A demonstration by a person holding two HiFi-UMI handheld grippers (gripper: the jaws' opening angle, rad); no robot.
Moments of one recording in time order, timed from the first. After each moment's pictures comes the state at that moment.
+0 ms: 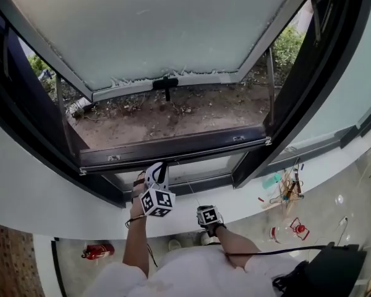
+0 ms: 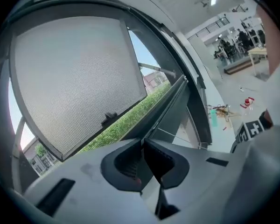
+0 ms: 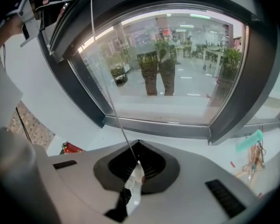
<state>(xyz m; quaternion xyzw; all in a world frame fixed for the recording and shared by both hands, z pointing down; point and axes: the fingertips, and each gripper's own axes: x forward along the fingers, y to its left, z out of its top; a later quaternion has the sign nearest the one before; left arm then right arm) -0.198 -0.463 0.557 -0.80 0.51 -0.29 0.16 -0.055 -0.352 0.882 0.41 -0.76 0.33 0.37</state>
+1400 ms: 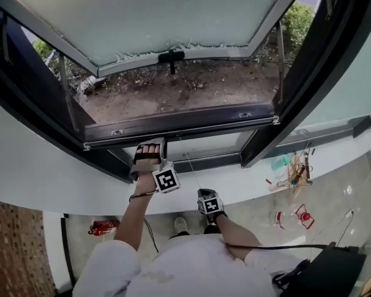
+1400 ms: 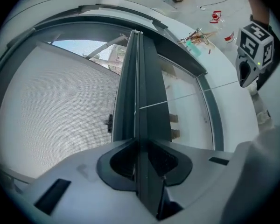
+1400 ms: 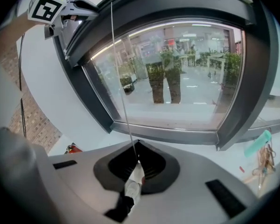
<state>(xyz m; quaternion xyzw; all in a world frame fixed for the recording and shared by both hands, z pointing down) -0.196 -0.467 0.582 -0.62 0.42 -0.56 0.34 -0.068 -0.331 0.885 0.41 -0.80 0.29 0.32</state>
